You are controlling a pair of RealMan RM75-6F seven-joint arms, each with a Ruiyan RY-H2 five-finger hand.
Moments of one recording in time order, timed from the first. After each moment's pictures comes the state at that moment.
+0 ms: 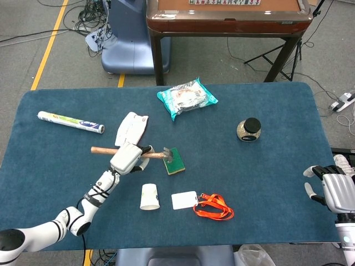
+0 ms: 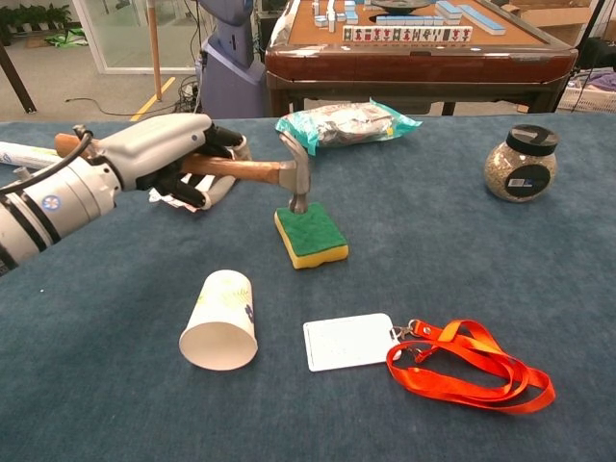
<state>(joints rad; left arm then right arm) -0.78 -1.74 -0.15 -1.03 1.54 1.13 -0.13 0.10 -1.07 0.07 -1.61 -1.43 1.40 0.01</state>
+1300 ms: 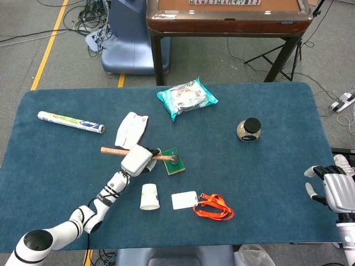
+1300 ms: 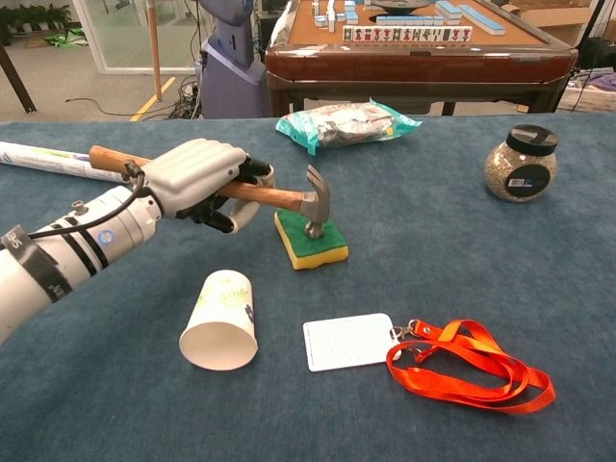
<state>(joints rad) -0.83 -1.94 -0.11 -0.73 1.55 1.16 -0.13 0.10 -1.07 0.07 -1.61 -1.42 1.39 0.02</state>
